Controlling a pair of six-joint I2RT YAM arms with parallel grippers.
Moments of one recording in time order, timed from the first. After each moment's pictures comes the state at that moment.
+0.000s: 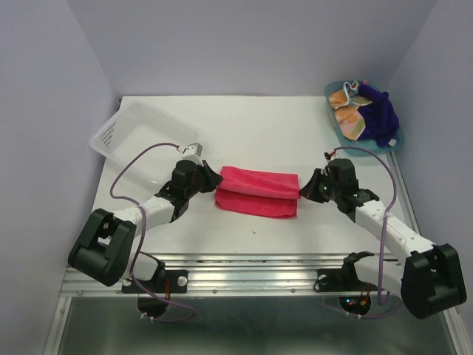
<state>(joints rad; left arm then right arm) -0.46 1.36 0.52 0.40 0.09 -0.64 0.29 1.09 0.60 -0.21 -0.22 0.56</state>
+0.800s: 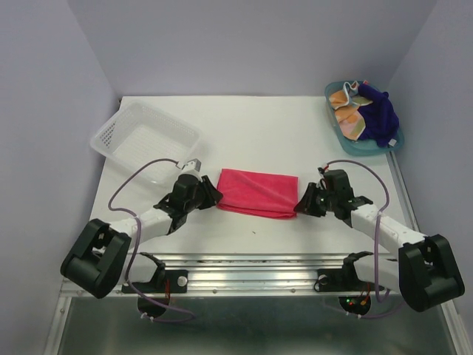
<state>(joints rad) -0.51 1.27 0.39 0.31 0.05 -0.72 0.30 1.14 0.47 -0.19 -0.31 0.59</state>
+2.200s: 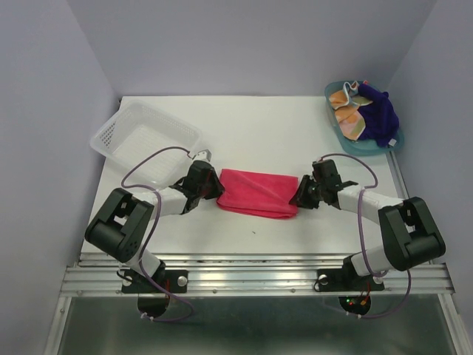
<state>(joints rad) -0.53 1.54 0.61 0.22 -0.02 -0.68 0.32 1.43 0.62 -0.16 -0.22 0.69</state>
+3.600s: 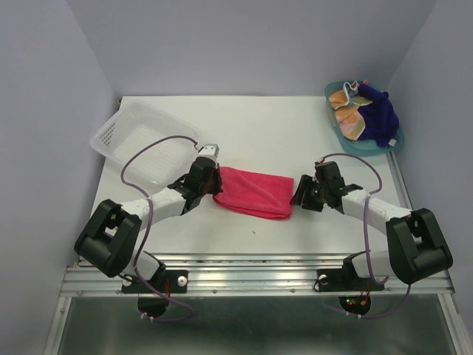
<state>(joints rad) -0.59 1.41 0.65 0.13 -0.15 -0.44 0.32 1.34 0.59 -0.20 -0.19 0.61</state>
